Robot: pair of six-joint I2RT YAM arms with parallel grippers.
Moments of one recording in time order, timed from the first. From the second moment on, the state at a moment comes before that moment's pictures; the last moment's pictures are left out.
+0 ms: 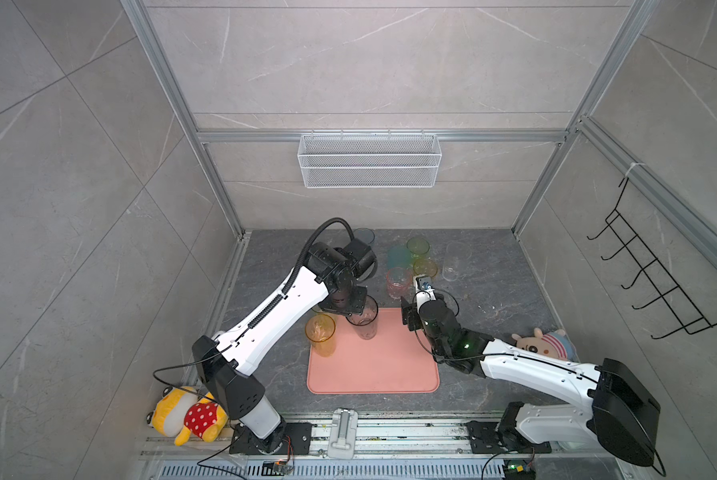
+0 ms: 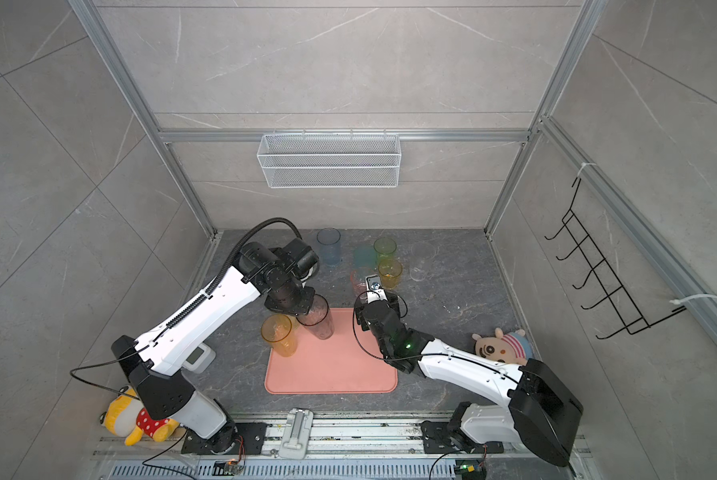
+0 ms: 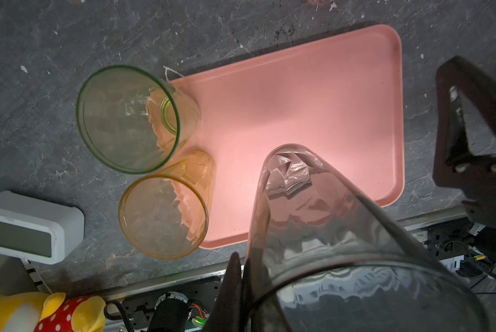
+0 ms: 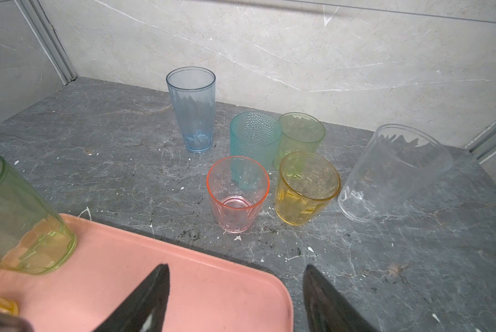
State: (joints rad) left arm -0.77 1.59 1.75 -1.51 -0.07 -0.50; right arm 0.88 1.28 0.71 0.13 0.60 0.20
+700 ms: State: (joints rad) left arm -0.84 1.34 1.24 -1.46 -0.10 -0.74; right arm 0.88 1.29 0.71 0.14 0.61 0.20
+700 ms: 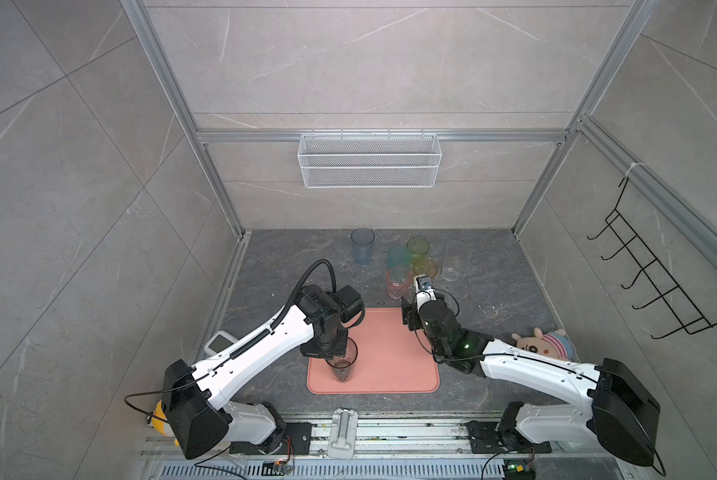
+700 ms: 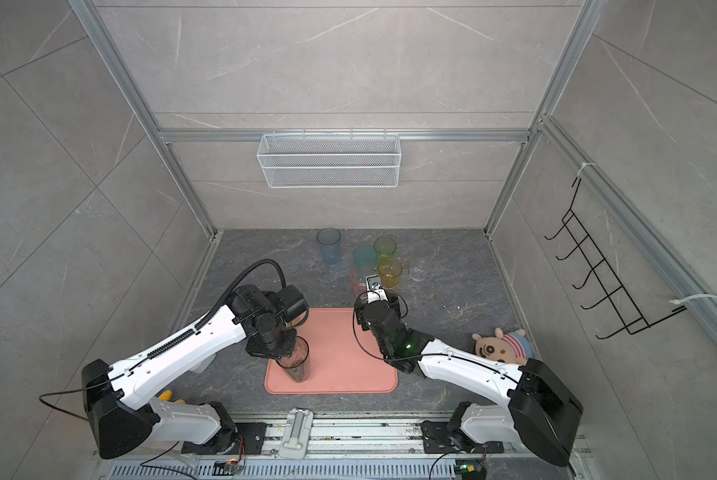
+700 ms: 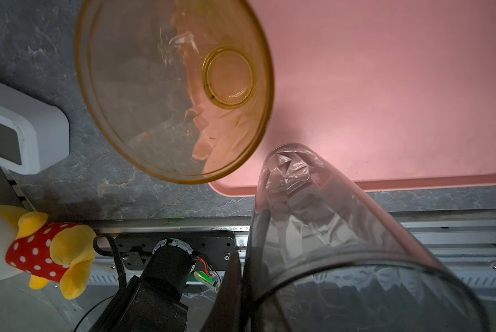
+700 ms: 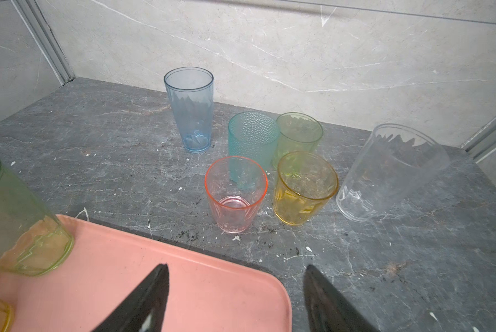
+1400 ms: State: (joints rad) left arm -0.84 1.23 1.09 -1.40 -0.15 -0.86; right arm 0.88 1.31 0.71 0.15 0.61 0.21
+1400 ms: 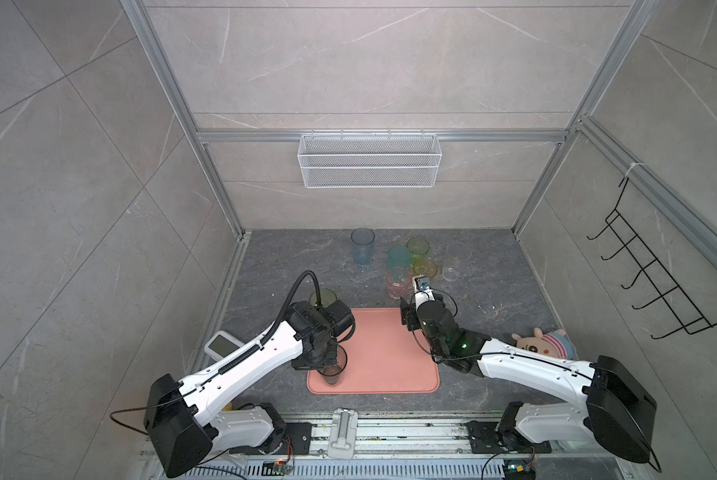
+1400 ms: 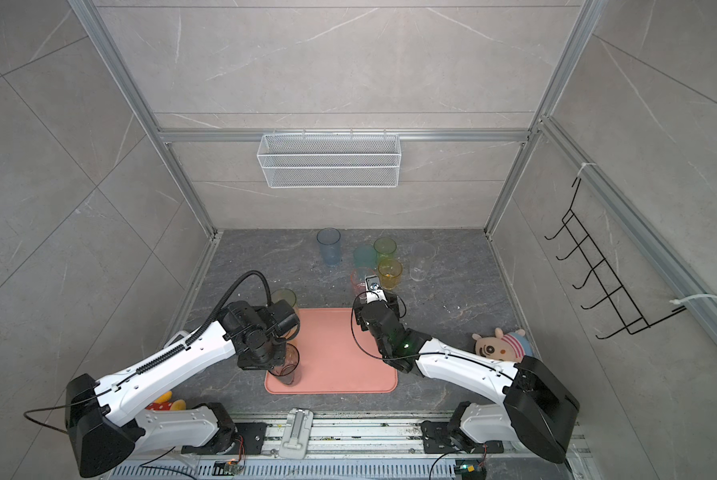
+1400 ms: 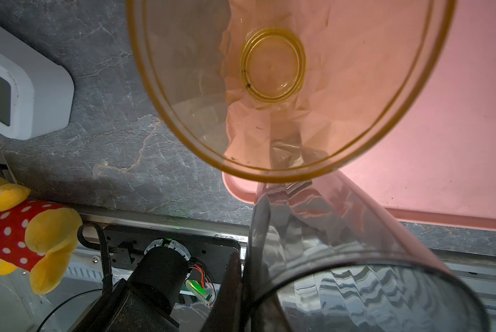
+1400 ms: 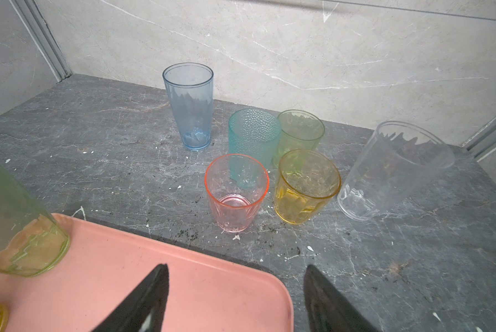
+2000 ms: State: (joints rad) left arm -0.83 1.21 1.04 -1.42 -0.18 -0.87; right arm 0.88 1.32 0.71 0.15 0.61 0.21
